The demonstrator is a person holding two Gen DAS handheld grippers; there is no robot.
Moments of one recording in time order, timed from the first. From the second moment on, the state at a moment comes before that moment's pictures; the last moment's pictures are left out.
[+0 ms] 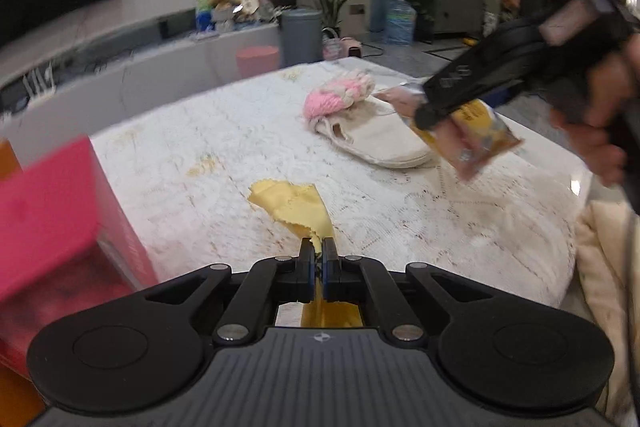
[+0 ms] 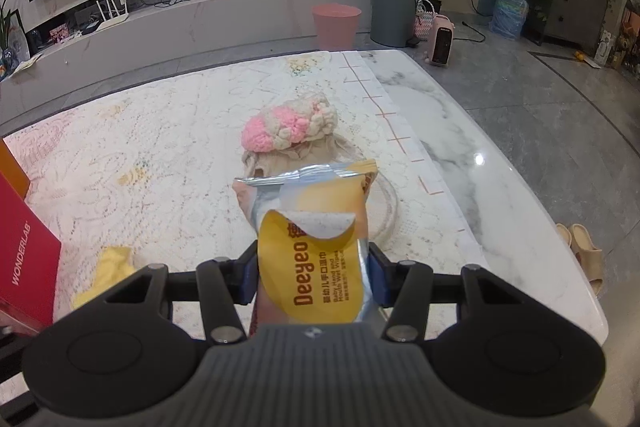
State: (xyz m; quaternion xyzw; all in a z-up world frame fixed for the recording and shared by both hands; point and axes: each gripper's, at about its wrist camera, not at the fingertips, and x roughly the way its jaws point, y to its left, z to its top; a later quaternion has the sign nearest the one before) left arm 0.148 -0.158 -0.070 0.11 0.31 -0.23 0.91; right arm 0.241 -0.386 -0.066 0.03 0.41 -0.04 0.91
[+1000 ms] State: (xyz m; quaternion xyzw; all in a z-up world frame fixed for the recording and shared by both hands) left arm 0.134 0.091 0.072 -0.08 0.13 -0.07 0.98; right arm 0.212 -0.272 0.008 0.11 0.29 0.01 0.95
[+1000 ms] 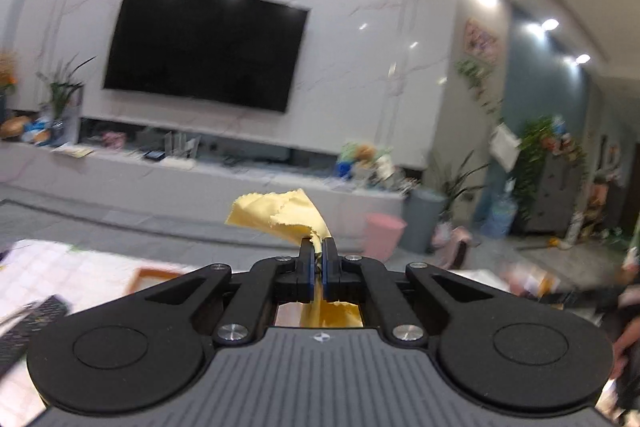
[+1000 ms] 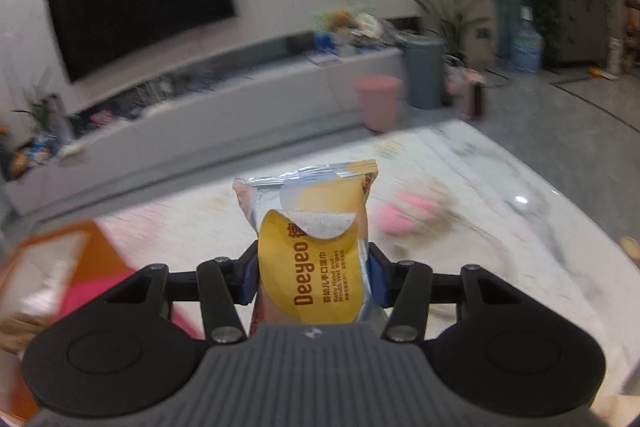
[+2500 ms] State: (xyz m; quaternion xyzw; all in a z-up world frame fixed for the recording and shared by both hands) left arm 0.154 0.190 0.028 -0.14 0.27 -0.14 0.94; right arm 0.292 0.027 0.007 -0.15 0.35 0.16 0.91
